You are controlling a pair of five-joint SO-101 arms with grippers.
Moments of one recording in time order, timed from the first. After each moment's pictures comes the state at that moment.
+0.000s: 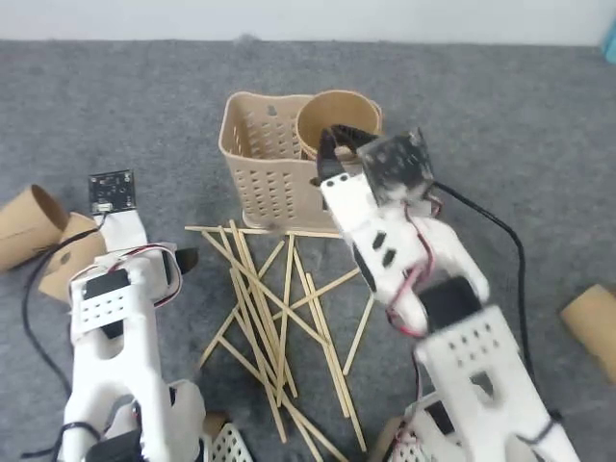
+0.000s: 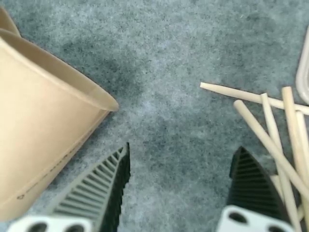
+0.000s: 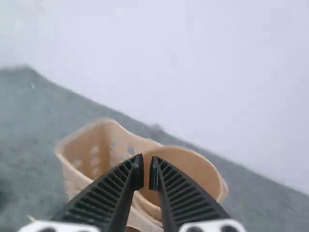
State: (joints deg) left arm -26.1 -31.0 66.6 39.8 -3.6; right arm -30.6 -50.5 44.7 22.5 5.6
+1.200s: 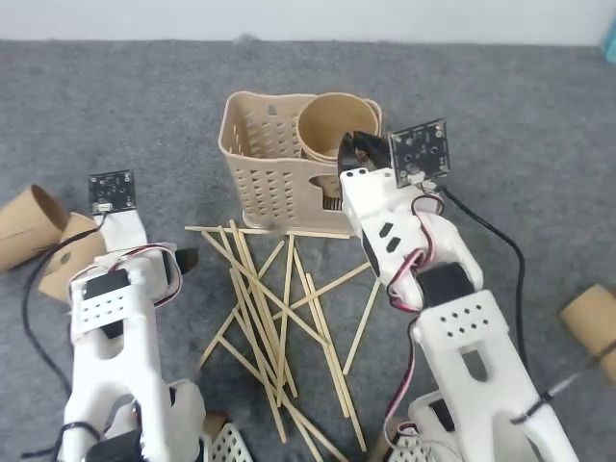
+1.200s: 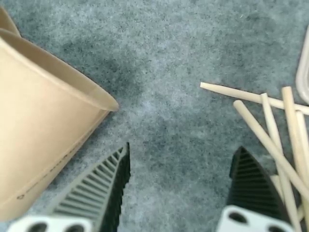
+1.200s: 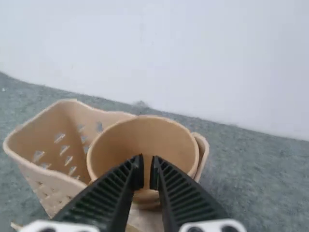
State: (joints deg) left arm -26.1 -31.0 66.6 39.8 -3.6; right arm -23.9 -43.3 51.5 13.2 -2.2
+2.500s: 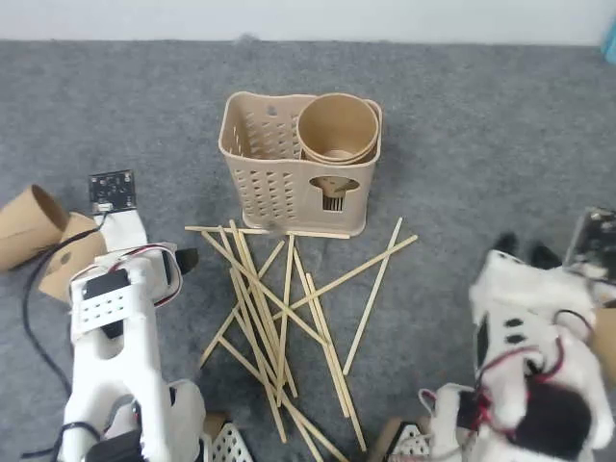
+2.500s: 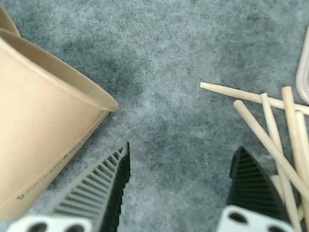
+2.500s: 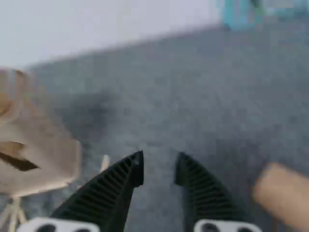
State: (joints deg) left arm -26.1 -31.0 66.6 39.8 -3.7; right arm 13.3 -74.4 35.8 82.8 -8.1
